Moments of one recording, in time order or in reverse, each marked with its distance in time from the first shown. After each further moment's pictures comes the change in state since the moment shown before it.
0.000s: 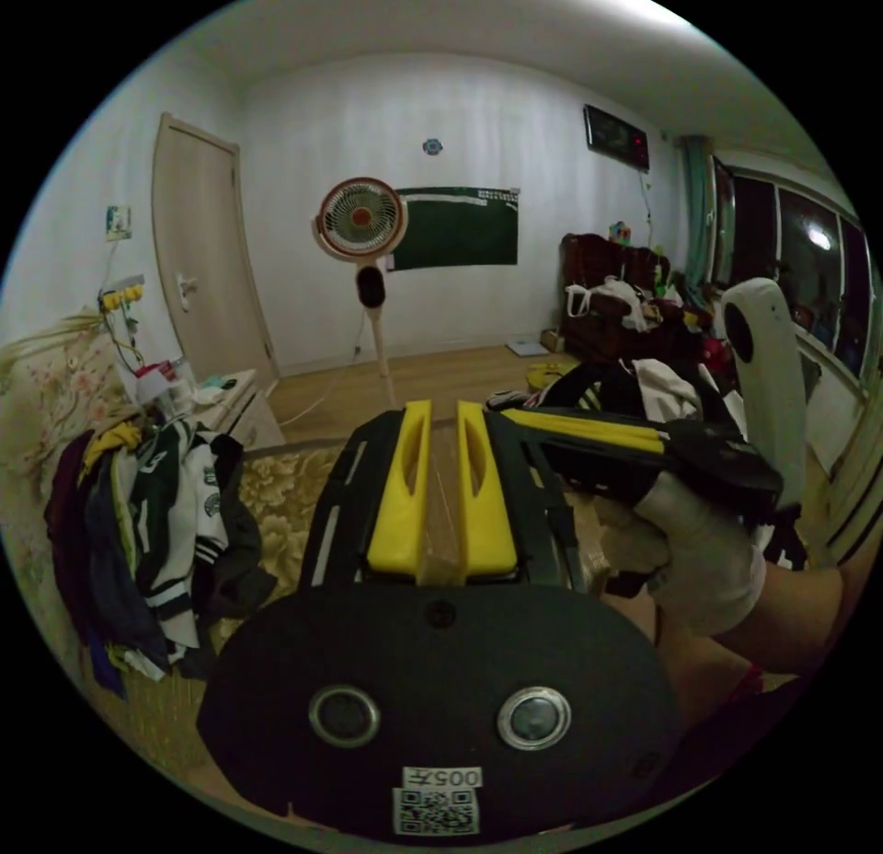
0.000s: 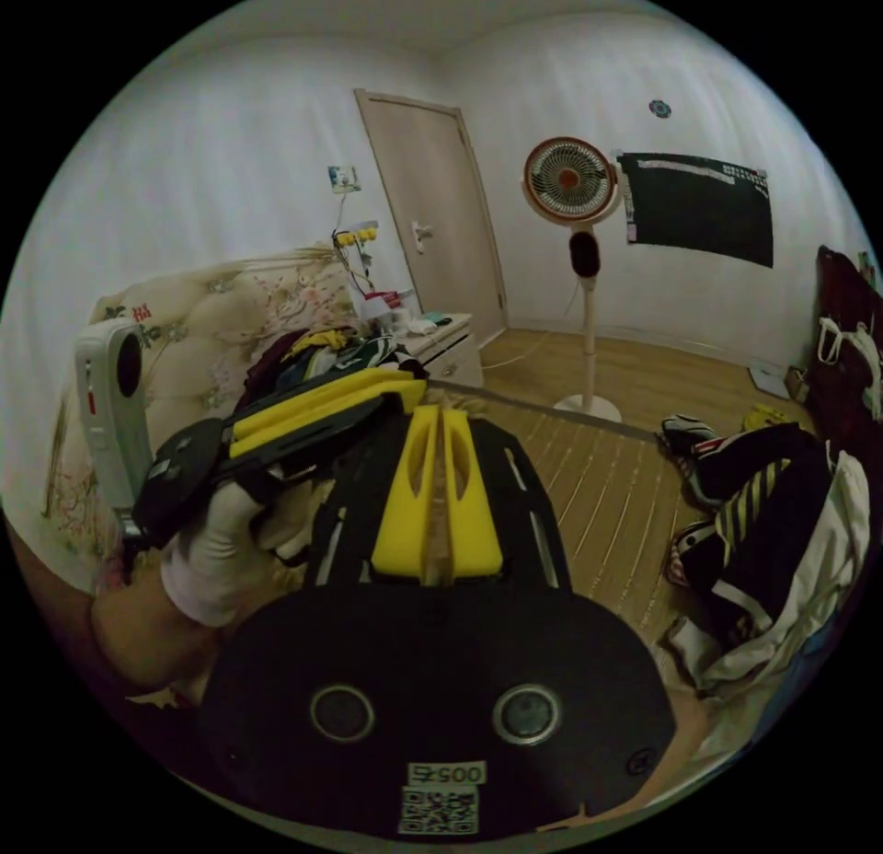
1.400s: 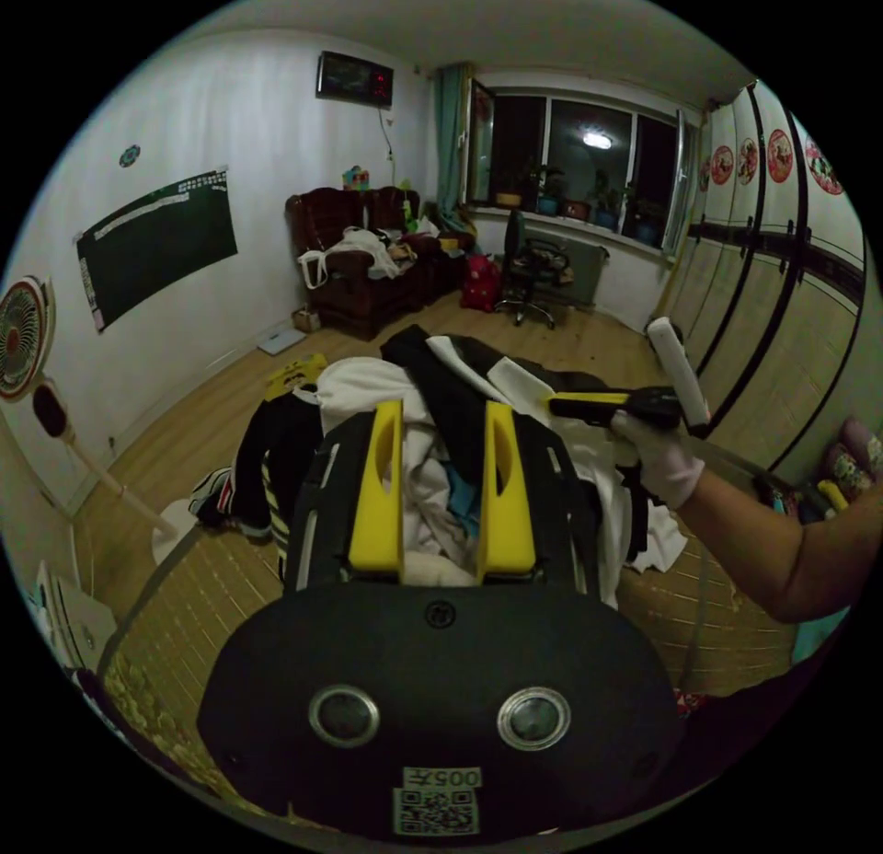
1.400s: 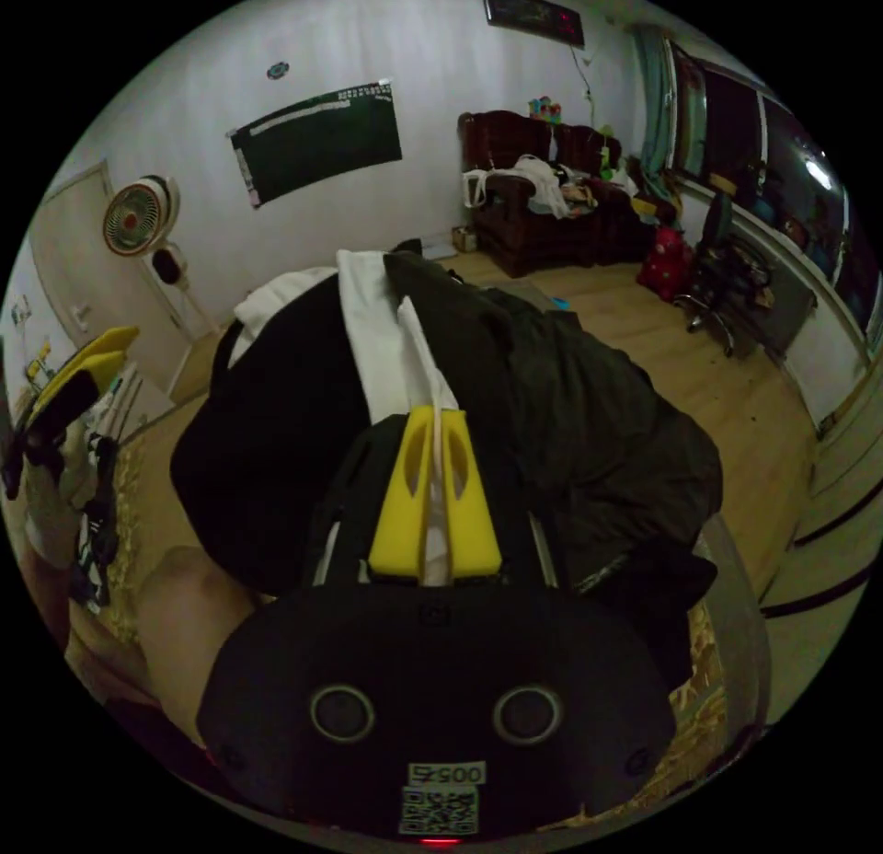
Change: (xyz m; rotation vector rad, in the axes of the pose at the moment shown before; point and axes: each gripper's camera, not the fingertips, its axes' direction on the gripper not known) left arm 0.522 -0.161 0.259 -0.133 0.615 0.455; right arm 0.545 0.255 -0.420 -0.107 0.707 0.575
